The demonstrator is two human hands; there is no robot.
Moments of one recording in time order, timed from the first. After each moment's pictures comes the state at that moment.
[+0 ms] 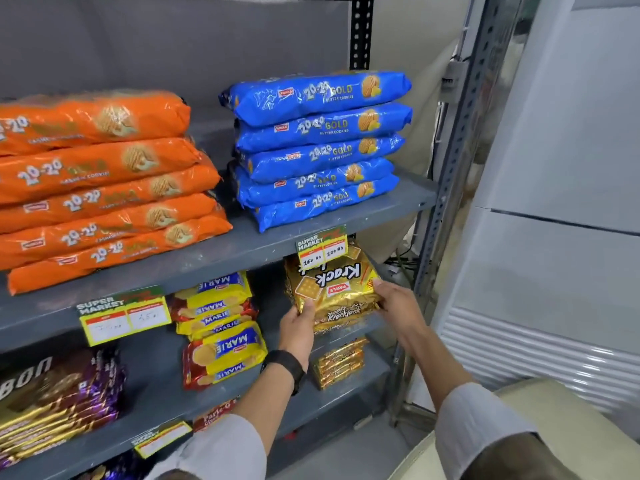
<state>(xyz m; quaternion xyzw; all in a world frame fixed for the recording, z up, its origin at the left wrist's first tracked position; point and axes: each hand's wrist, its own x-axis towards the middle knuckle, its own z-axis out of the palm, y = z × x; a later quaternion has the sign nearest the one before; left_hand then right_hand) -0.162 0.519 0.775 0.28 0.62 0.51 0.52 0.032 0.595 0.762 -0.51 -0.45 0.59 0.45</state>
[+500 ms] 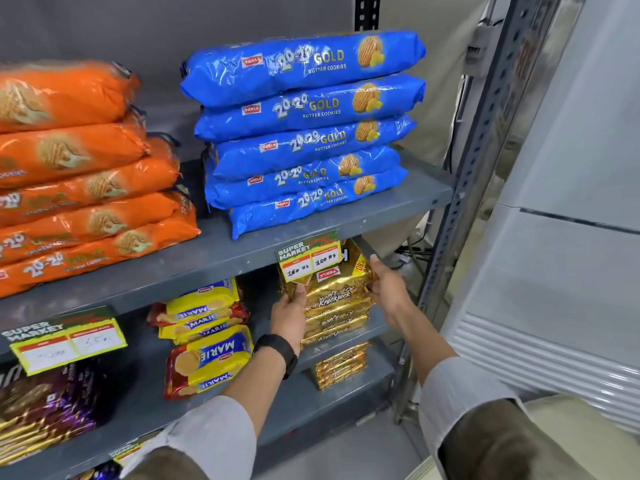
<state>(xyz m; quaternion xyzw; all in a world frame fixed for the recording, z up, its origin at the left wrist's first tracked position) -0.160 0.598 0.757 0.23 0.67 0.52 0.47 0.018 0.688 0.750 -0.54 -0.40 0.62 0.41</state>
